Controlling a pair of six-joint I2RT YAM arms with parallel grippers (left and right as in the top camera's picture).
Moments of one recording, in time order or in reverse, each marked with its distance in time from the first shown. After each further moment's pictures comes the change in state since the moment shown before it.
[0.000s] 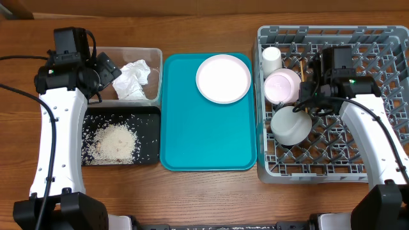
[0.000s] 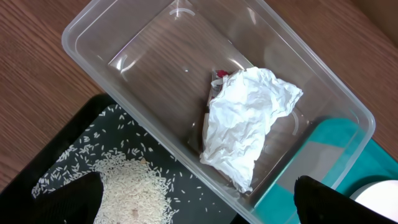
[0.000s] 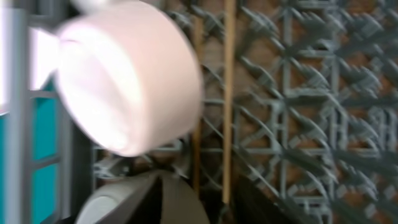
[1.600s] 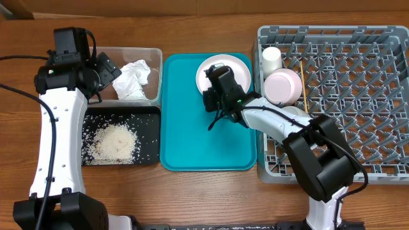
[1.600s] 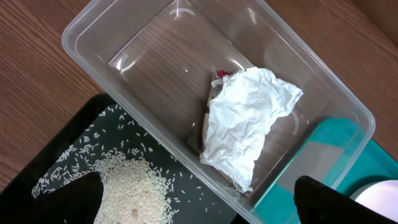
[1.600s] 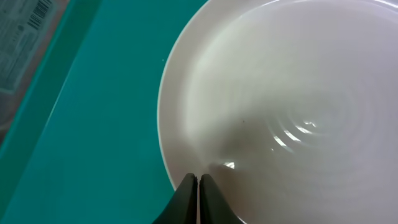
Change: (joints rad) left arm 0.000 0.000 0.000 0.000 0.000 0.000; right arm 0.568 0.455 -0.002 0.719 0.014 0.314
